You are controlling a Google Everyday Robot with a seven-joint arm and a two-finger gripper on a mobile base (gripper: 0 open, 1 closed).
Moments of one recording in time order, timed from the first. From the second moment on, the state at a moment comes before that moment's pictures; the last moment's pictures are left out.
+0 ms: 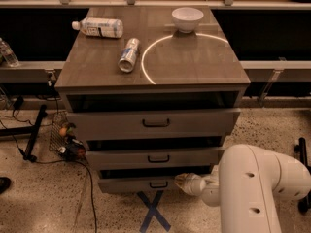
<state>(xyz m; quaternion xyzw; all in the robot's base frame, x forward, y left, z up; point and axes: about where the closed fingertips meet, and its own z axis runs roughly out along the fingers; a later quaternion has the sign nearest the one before) 0.608 -0.129 0.212 -0.54 0.74 0.05 0.39</state>
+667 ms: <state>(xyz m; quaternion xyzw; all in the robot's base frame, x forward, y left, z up) 0.594 -0.145 0.208 -0.52 0.75 0.06 0.41</state>
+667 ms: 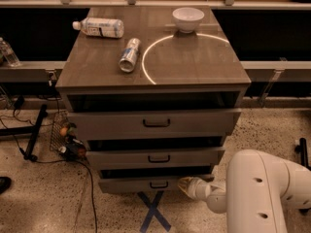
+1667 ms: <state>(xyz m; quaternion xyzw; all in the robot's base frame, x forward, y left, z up) 0.599 -0.122 0.196 -0.50 0.74 0.09 0.44</state>
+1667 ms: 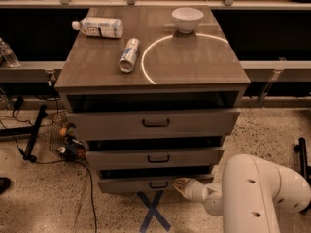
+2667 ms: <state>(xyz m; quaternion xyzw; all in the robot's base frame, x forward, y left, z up) 0.611 -0.125 0.201 -0.47 0.74 0.09 0.48</state>
